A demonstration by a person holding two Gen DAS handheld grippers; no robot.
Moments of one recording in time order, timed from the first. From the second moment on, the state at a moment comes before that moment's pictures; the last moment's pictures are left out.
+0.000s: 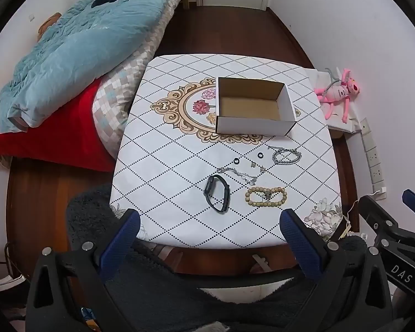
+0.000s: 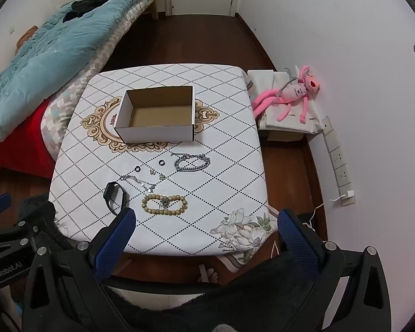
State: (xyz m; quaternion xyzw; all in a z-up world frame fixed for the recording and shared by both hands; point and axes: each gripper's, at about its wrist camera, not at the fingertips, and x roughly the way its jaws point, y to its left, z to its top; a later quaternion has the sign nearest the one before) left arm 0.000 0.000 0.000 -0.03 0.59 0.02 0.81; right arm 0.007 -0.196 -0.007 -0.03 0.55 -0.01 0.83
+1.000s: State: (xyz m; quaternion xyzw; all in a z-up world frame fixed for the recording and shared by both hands) left arm 0.002 0.002 0.000 -0.02 0.58 0.02 0.81; right arm 0.007 -0.197 -0.006 -0.03 0.55 -0.01 0.83
